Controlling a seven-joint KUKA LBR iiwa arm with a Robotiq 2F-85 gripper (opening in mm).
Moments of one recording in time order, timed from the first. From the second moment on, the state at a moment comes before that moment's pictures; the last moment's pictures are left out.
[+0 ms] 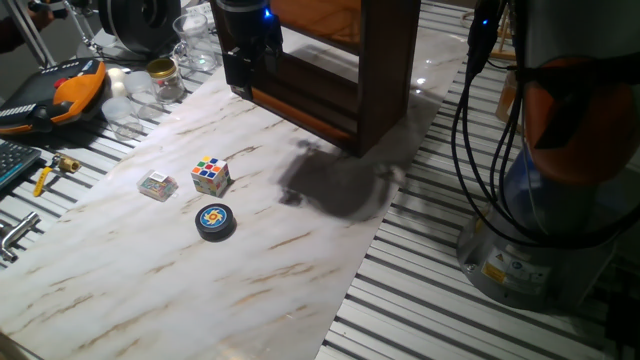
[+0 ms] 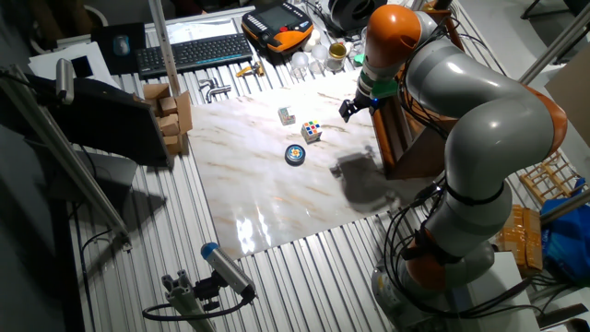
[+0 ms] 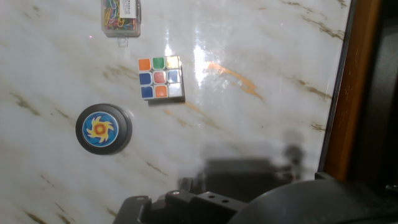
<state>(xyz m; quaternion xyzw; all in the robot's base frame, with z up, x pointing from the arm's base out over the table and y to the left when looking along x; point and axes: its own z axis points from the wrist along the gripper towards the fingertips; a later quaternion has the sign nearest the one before) 0.515 0.001 0.236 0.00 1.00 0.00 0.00</state>
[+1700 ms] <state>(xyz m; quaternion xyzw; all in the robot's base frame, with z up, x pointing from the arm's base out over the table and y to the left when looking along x) 0.518 0.007 0.239 -0.05 1.00 0.00 0.00</state>
